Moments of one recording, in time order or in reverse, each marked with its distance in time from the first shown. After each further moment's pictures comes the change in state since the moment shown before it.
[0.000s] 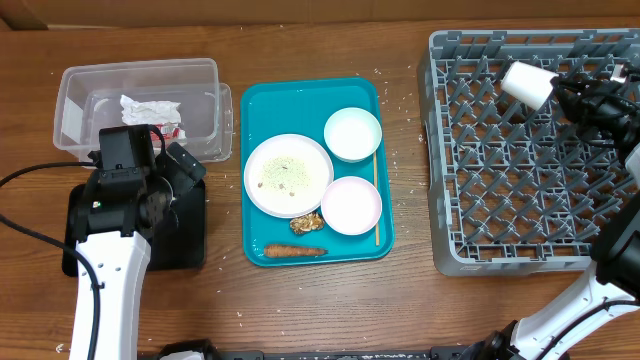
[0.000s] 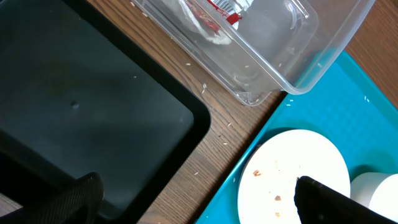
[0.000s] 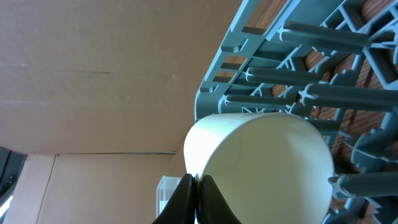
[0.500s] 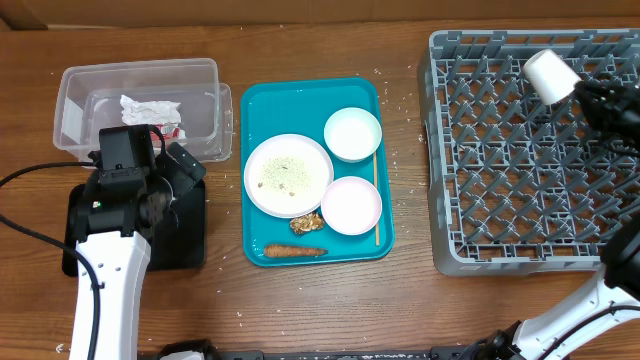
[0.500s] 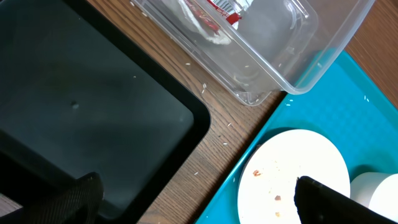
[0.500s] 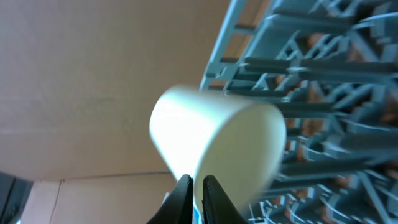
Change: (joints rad) left arm 0.000 0.000 0.000 0.000 0.000 0.000; right arm -0.094 0.001 0.025 -0.056 0.000 0.013
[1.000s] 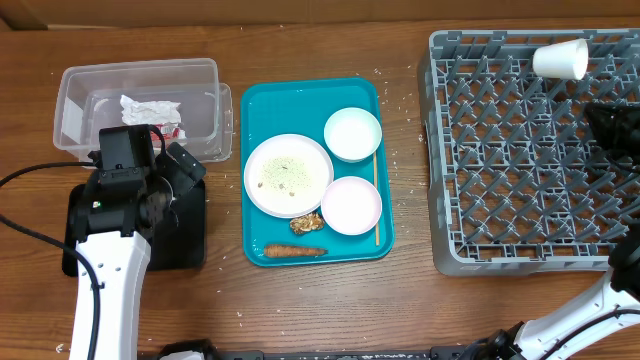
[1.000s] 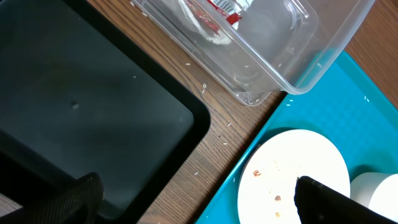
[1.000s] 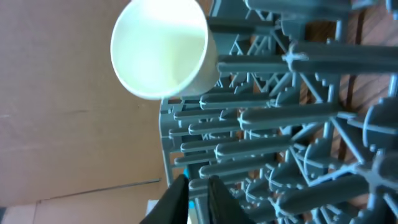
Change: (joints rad) left arm 0.000 0.000 0.000 0.000 0.000 0.000; right arm -0.058 0.001 0.006 -0.206 0.066 -0.171
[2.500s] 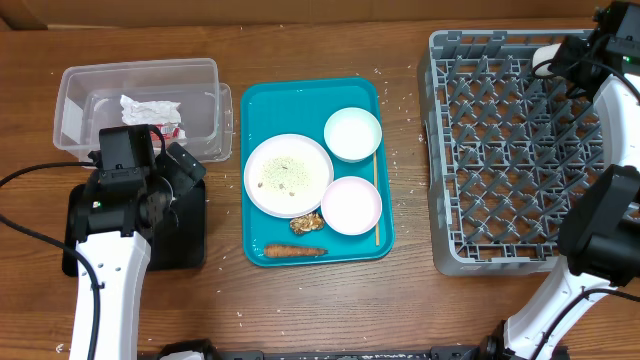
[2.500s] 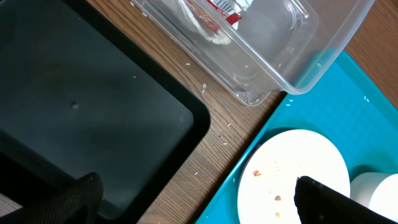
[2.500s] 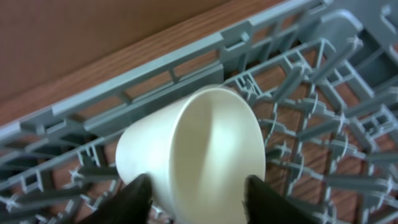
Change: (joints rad) left arm 0.000 0.000 0.000 0.000 0.000 0.000; right arm 0.431 0.006 0.373 -0.287 1.154 -0.437
